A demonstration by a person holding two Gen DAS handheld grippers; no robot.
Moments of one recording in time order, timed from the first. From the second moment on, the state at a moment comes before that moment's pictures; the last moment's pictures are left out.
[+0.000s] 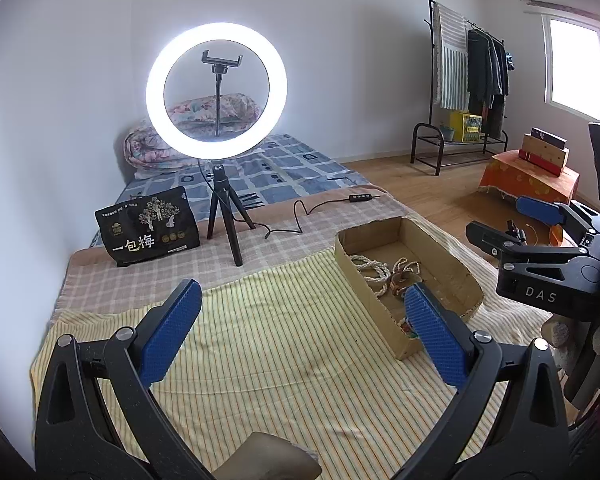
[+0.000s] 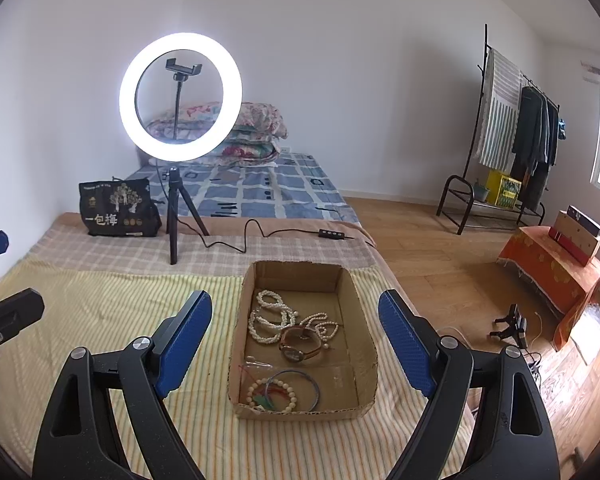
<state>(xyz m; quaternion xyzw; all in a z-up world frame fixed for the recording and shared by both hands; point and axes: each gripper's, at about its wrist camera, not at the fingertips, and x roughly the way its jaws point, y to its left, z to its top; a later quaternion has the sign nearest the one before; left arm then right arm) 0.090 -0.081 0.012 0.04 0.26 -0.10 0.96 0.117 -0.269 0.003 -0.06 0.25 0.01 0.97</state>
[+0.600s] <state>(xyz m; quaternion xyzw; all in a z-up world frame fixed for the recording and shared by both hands) 0.090 -0.084 0.016 0.05 0.26 -0.10 0.96 0.119 -0.269 0.002 -0.07 0.25 0.01 0.96</state>
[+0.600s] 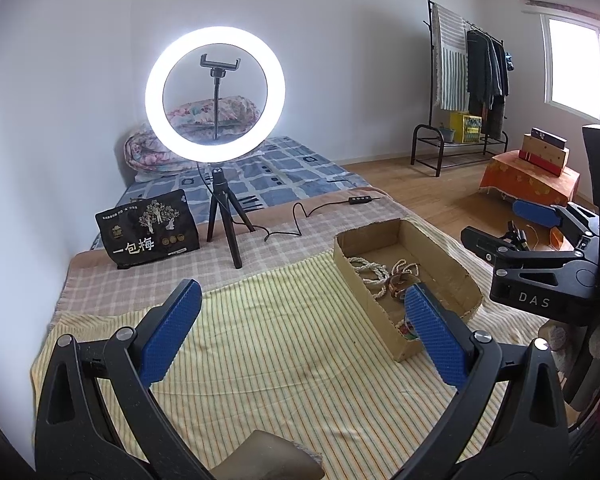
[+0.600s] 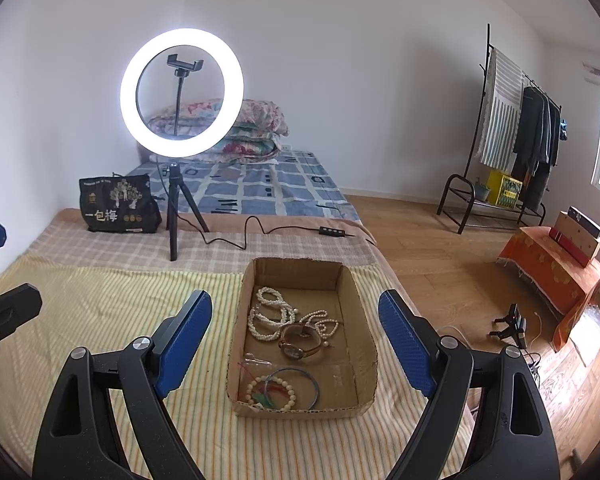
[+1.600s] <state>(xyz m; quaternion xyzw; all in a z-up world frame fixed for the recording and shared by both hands) 0.092 -0.081 0.011 0.03 0.27 -0.09 0.96 0.125 -0.282 -0.006 -0.06 0.26 -0.01 0.96</state>
